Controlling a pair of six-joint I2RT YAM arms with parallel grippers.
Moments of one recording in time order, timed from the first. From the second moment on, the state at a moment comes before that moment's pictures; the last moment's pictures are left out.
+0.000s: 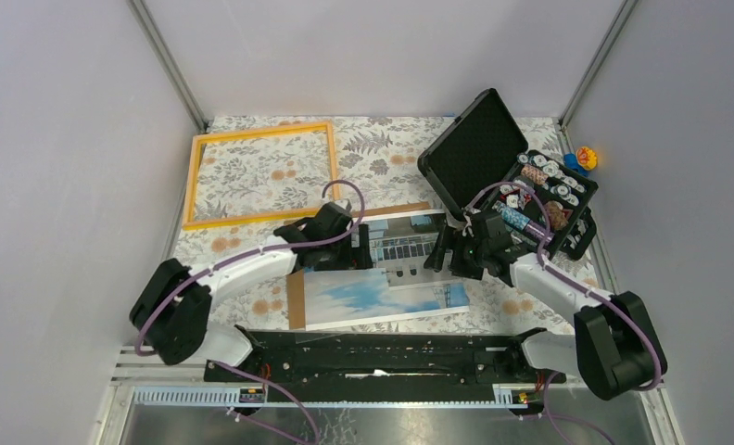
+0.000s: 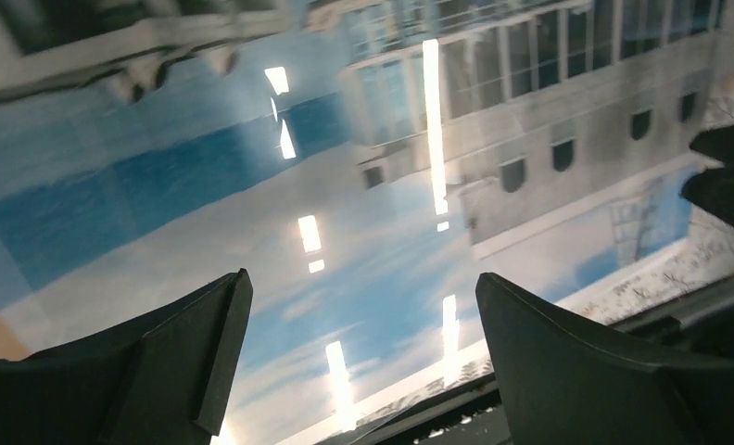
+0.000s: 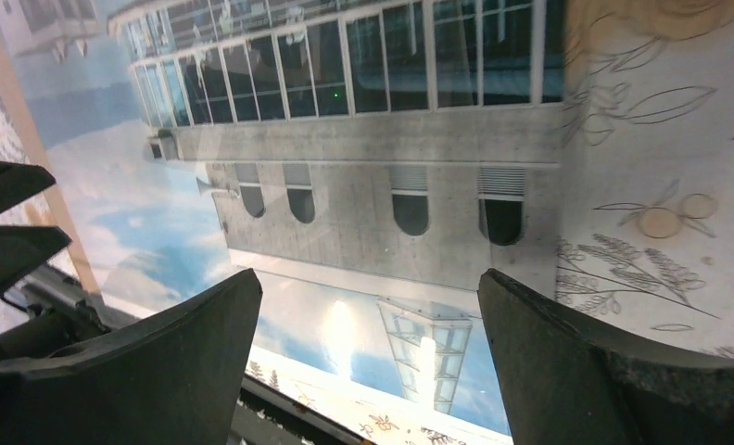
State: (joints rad) left arm -0.72 1.43 0.87 -0.40 0.05 -0.69; right arm 0.37 1.21 0.54 -0.25 -0.25 0.60
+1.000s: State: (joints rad) left arm -0.69 1.26 0.67 -0.42 -0.26 -0.85; right arm 0.37 1.00 0.56 -0.63 -0.28 0.68
